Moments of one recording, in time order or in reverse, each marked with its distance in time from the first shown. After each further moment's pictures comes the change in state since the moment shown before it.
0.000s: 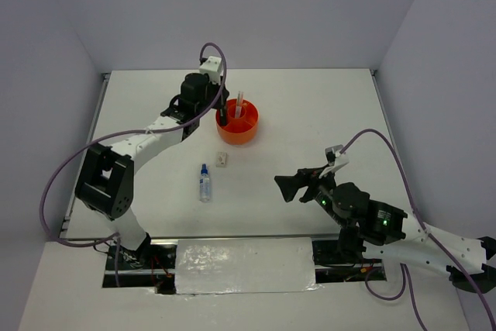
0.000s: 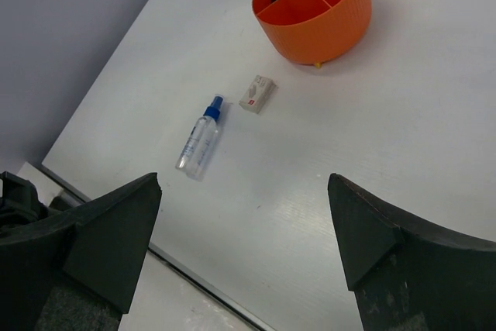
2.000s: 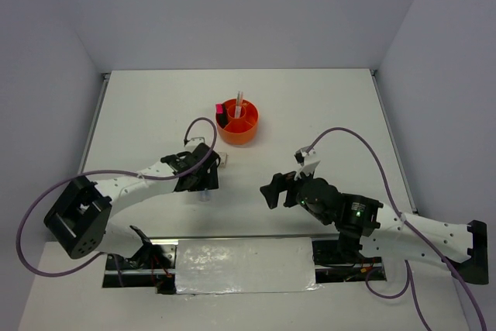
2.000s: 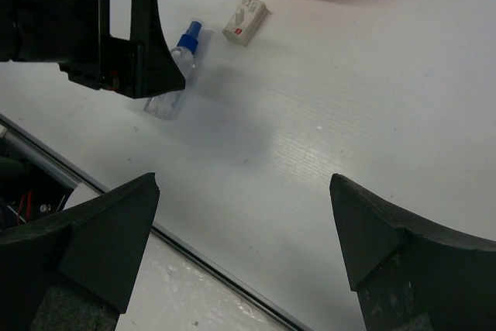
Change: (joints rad) left arm -0.262 -0.311 -0.466 -0.717 -0.294 -0.613; right arm 0.000 0.243 0.014 -0.002 -0.097 0.035
